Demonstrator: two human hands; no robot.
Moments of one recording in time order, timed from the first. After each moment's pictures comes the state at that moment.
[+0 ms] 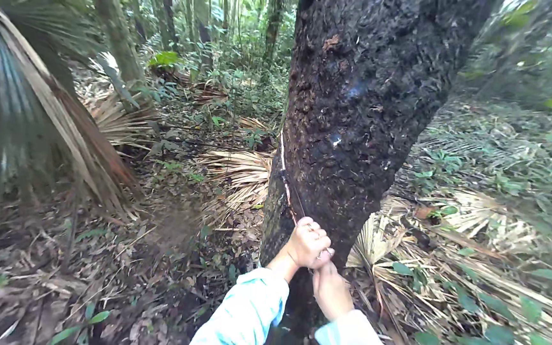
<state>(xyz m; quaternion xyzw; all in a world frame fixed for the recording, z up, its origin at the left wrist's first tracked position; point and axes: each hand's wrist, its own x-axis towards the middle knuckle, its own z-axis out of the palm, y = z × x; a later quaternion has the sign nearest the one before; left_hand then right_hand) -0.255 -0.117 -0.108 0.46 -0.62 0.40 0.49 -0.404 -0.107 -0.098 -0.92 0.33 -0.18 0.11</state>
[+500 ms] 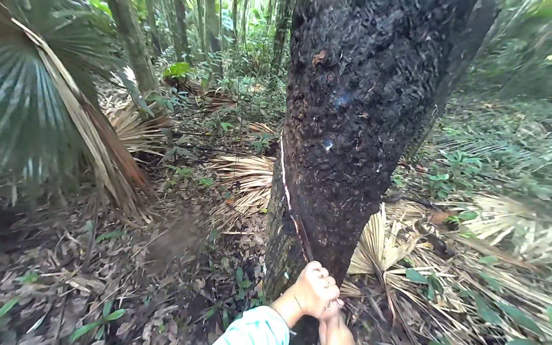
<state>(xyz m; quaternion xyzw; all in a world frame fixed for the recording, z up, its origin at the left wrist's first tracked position) -0.319 -0.083 -0.149 0.50 -0.67 0.33 0.44 -0.471 -0.075 -0.129 -0.91 0.34 -0.13 0.18</state>
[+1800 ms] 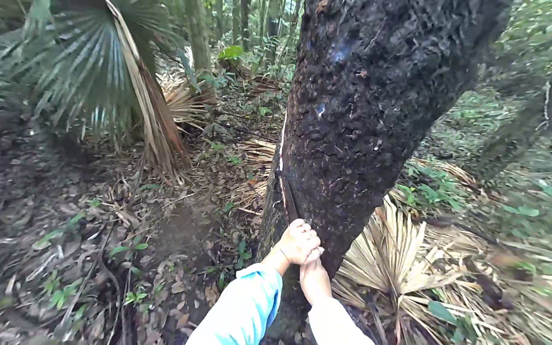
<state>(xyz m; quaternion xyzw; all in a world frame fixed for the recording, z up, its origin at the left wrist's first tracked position) -0.321 -0.144 -0.165 0.61 -0.57 0.43 0.35 -0.448 -0.188 -0.178 -0.95 0.20 -0.15 0.17</state>
